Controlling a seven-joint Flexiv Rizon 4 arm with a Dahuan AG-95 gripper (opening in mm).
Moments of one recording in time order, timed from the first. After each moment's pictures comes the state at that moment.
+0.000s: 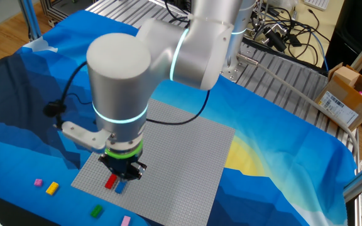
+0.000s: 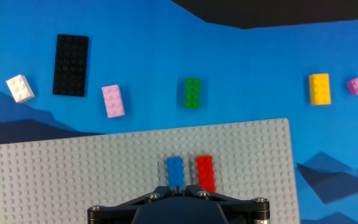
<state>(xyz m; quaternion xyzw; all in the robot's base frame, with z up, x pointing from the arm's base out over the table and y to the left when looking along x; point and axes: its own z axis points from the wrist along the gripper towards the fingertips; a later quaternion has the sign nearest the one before) 0.669 -0.002 0.014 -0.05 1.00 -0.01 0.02</state>
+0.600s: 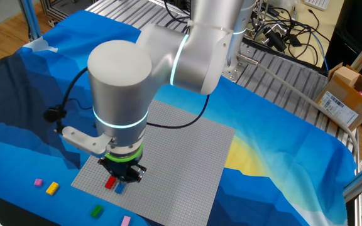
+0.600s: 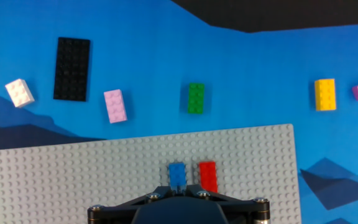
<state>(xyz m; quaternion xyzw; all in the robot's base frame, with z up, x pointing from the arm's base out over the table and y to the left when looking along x) 0.670 -0.001 0.023 -0.06 1.00 -0.01 0.02</state>
